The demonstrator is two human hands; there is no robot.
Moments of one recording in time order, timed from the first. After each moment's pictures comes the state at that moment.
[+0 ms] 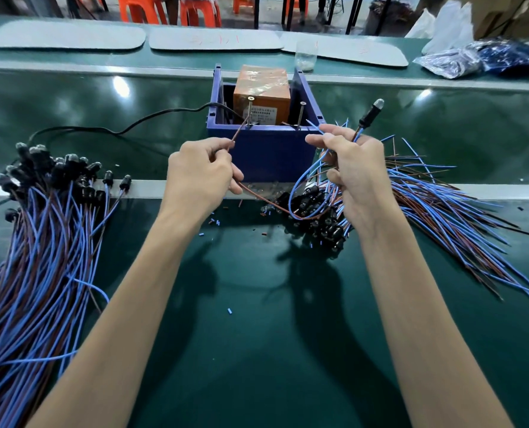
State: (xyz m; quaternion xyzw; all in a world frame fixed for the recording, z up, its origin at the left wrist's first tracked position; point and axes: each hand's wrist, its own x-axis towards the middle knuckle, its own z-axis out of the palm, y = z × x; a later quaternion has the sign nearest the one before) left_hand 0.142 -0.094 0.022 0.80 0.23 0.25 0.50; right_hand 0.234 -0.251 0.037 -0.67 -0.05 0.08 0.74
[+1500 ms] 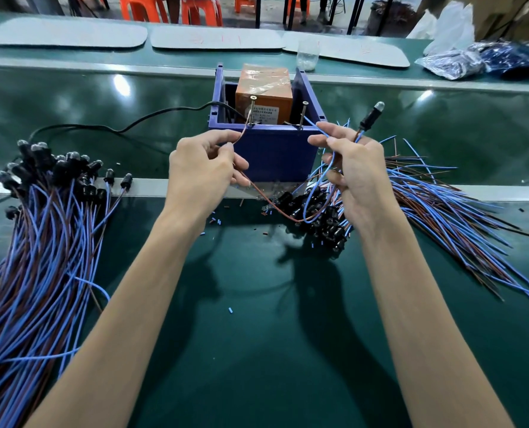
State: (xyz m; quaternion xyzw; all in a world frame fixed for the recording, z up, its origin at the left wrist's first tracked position) left_hand 0.138 -0.099 0.029 0.76 0.21 0.28 0.56; right_hand 0.231 -0.250 0.037 -0.65 -0.06 0.10 0.75
